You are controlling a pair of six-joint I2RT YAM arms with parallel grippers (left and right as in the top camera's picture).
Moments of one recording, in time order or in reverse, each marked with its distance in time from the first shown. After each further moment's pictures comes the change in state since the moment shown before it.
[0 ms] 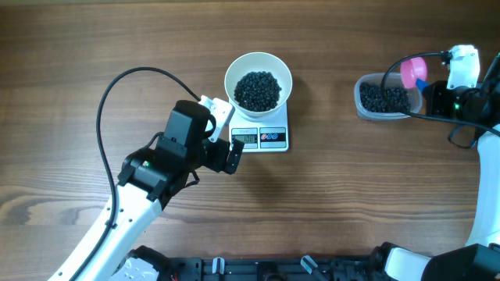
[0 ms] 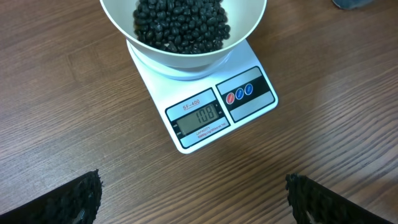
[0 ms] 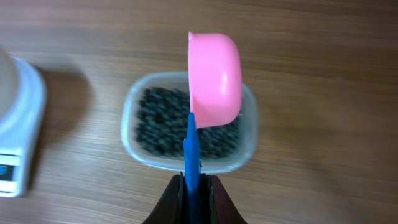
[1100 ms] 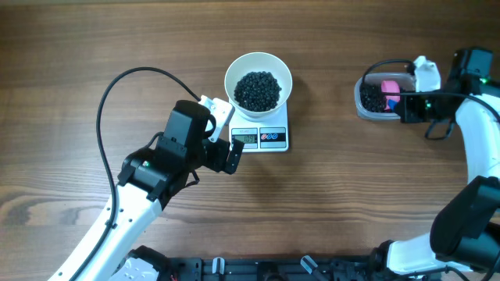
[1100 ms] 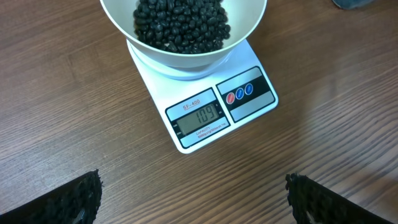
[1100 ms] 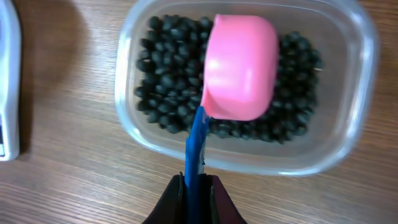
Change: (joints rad) left arm 0.000 0.000 0.000 0.000 0.000 0.000; right arm 0.088 0.257 0.000 -0.062 -0.019 -0.002
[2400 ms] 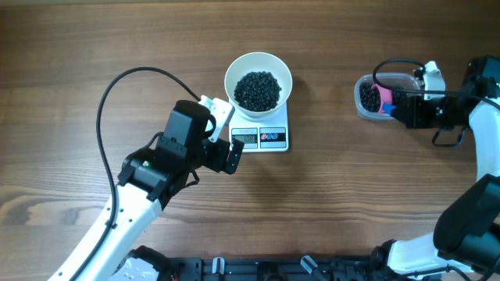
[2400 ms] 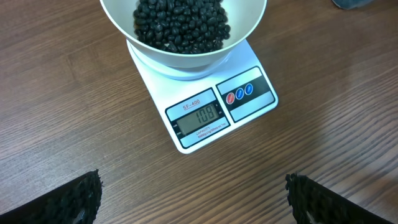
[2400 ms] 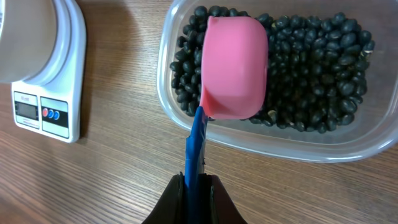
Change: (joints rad) left arm 0.000 0.000 0.000 0.000 0.000 0.000; right arm -0.101 0.006 0.001 -0.090 -0.225 -0.071
